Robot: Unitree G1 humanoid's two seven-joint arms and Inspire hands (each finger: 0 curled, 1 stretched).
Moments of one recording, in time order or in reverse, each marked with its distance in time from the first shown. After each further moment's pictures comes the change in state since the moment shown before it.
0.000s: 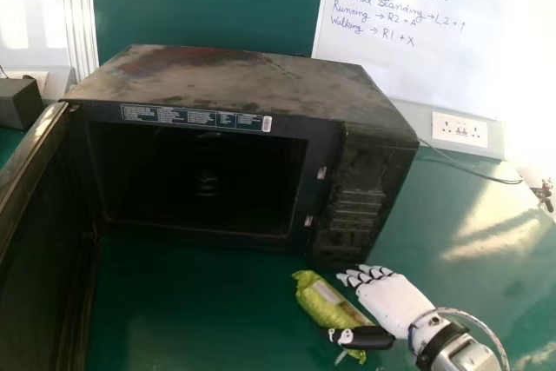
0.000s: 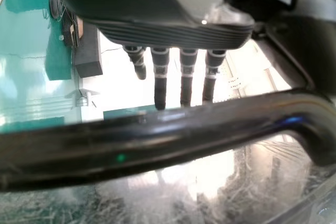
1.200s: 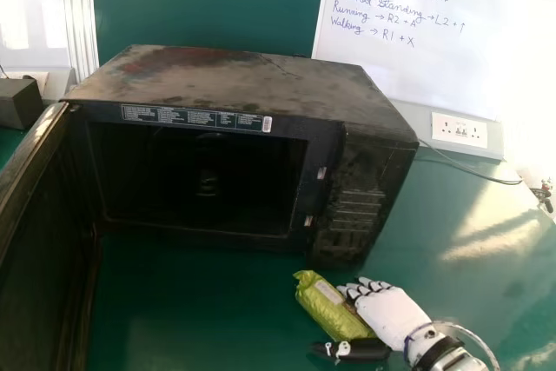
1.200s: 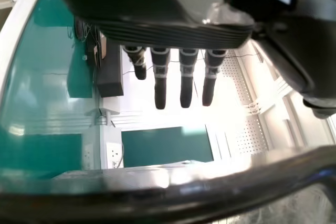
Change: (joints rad) left arm 0.030 -0.008 0.004 0.020 -0.028 0.078 0.069; right arm 0.049 0.023 0.021 0.020 -0.019 0.017 -0.056
